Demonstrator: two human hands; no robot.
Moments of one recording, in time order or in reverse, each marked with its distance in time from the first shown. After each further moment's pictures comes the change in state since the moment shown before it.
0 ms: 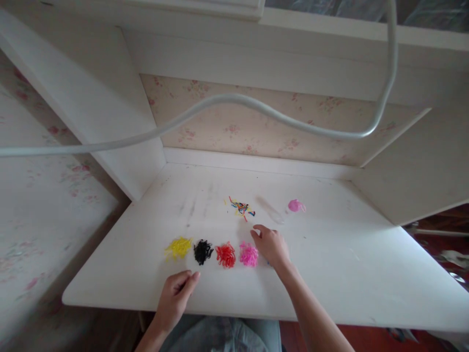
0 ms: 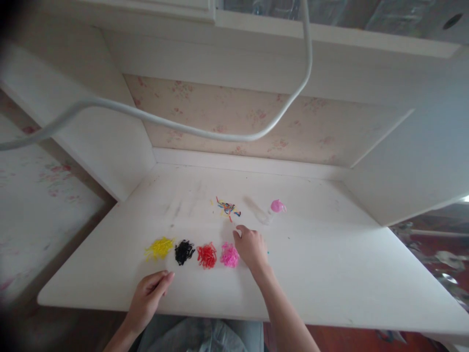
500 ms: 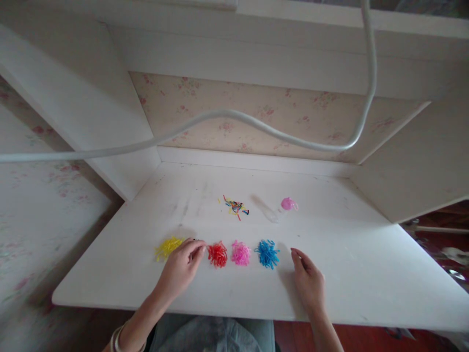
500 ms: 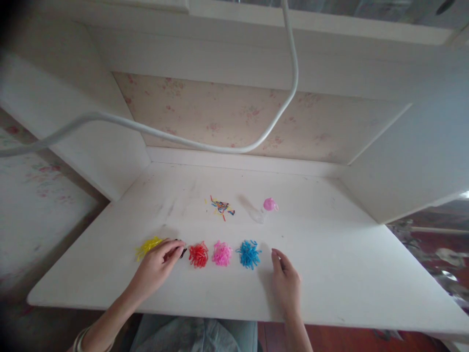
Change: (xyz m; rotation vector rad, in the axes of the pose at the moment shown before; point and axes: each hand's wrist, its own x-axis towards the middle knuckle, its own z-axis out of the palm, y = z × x) left_hand 0.048 0.062 0.013 0.374 0.025 0.230; right_hand -0.054 0.133 0.027 0.714 0.370 0.338
